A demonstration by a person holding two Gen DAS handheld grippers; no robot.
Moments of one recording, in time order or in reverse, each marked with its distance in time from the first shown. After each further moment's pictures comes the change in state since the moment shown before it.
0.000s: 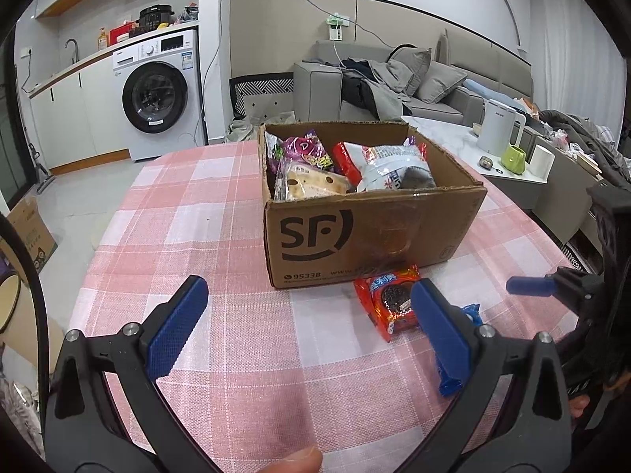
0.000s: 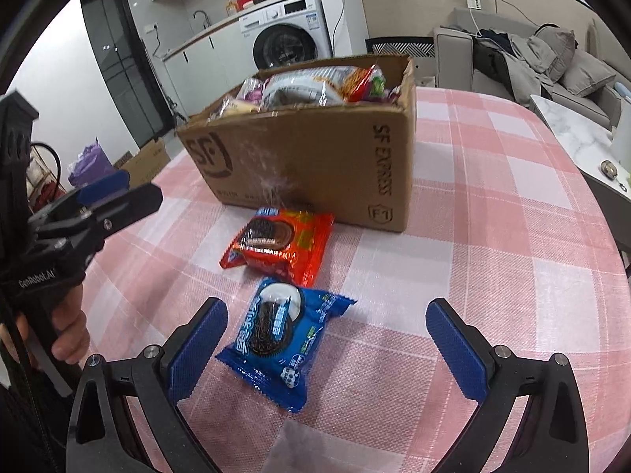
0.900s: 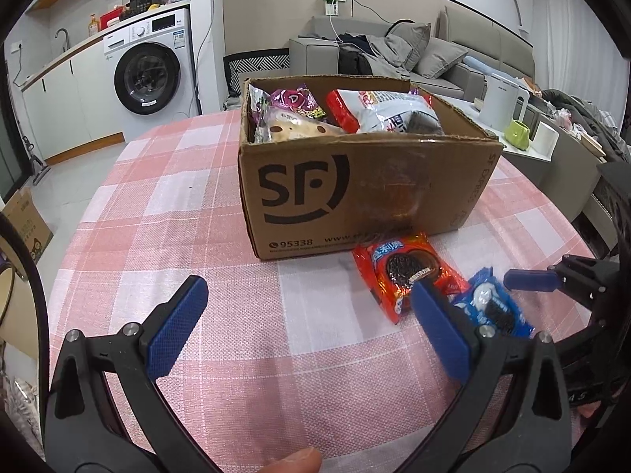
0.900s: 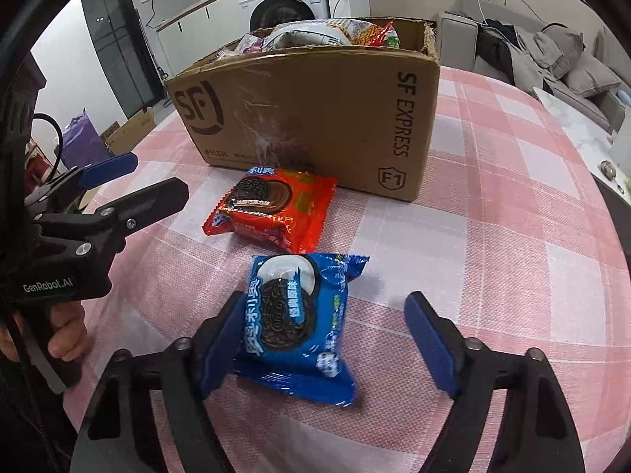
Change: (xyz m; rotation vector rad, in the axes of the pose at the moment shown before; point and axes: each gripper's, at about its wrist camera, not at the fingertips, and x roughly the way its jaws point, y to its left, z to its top) left arm 0.045 -0.008 -0.019 0.020 0.089 -0.004; right arm 0.028 -0.005 -0.001 -0.030 0.074 -0.047
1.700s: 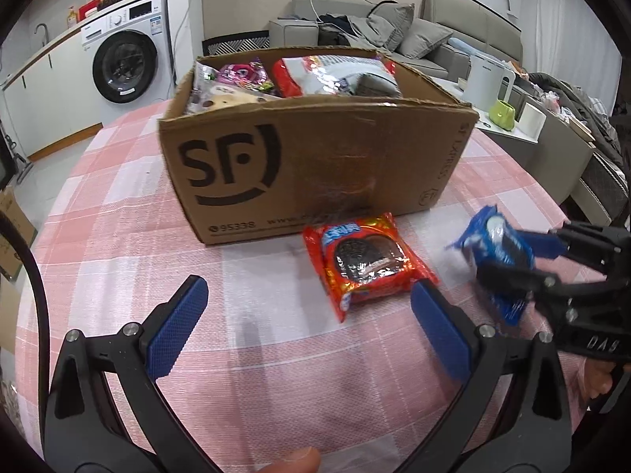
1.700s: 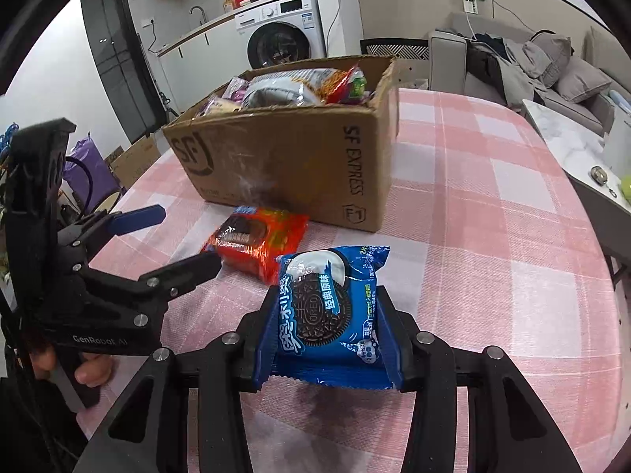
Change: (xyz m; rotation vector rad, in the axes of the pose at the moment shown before) left arm 0.026 -0.031 -0.004 0.030 0.075 -0.065; right arm -0.039 -0.025 0.002 0.043 -0.109 0.012
